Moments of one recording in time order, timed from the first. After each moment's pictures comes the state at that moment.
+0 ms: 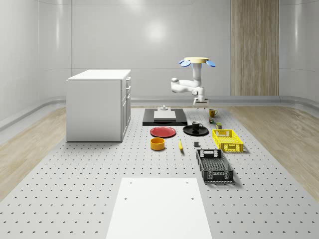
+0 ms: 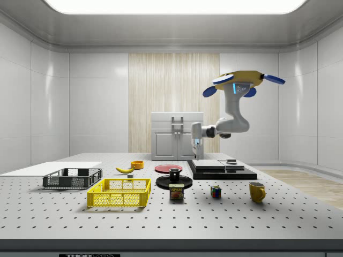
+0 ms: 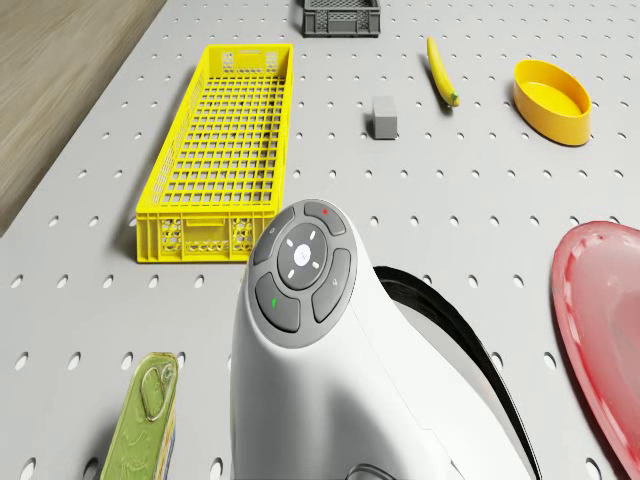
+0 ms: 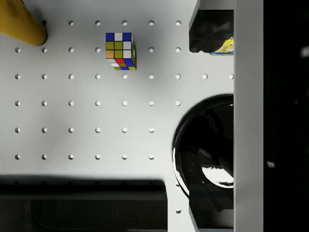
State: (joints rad) arm -1.16 -1.57 1.37 -2.92 -1.76 1.61 1.72
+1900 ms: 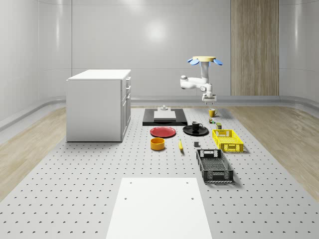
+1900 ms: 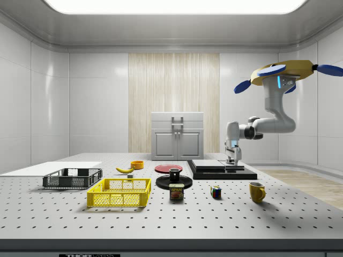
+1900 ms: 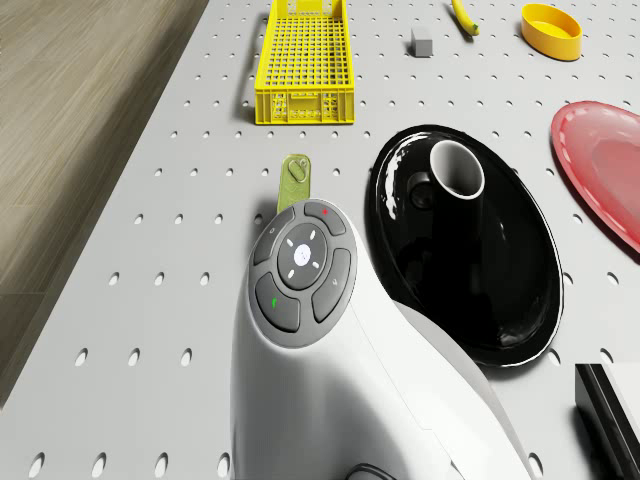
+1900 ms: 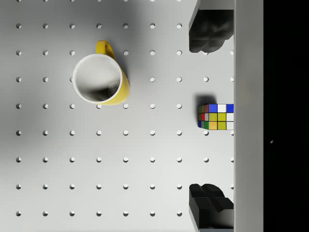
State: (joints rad) arm -1.16 -1.57 1.37 -2.92 -1.76 1.61 1.72
